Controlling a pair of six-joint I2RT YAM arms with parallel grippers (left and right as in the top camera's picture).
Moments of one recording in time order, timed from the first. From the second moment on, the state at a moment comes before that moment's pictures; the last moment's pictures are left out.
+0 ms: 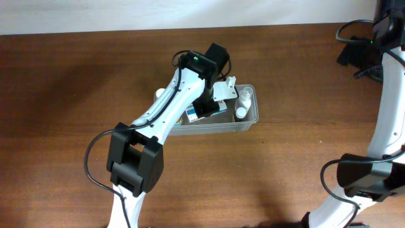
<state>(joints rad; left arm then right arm) -0.57 2.20 2.01 -1.28 0.02 0.73 -0.23 1.93 2.31 -1.59 0.27 0.41</state>
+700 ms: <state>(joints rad) -0.57 2.20 1.99 -1.25 0.06 0.88 -0.23 1.93 2.31 -1.59 0.27 0.41</state>
